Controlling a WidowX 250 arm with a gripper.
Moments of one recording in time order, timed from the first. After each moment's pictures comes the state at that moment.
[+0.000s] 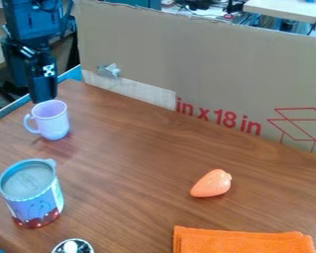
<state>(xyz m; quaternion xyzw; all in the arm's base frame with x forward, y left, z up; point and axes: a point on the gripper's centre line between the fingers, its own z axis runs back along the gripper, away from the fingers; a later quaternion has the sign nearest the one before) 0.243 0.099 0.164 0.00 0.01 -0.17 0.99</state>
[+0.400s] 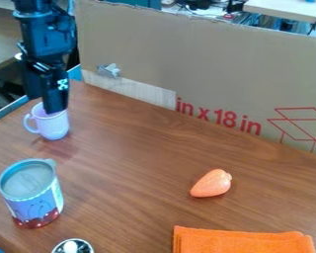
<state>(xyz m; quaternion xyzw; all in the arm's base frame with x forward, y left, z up) 0.266 0.108 0.134 -0.01 0.03 -0.15 0.99</state>
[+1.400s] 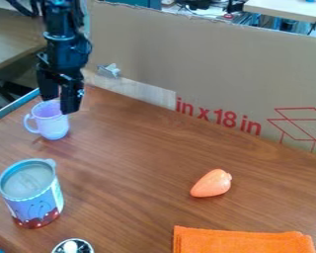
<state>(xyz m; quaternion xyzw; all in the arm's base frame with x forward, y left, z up) 0.327 0.157 0.083 0.05 0.06 -0.10 0.99</state>
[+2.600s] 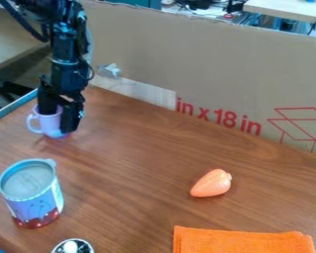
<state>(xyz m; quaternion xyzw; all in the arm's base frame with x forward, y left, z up) 0.326 0.167 0.045 0.06 0.11 -0.08 0.99</state>
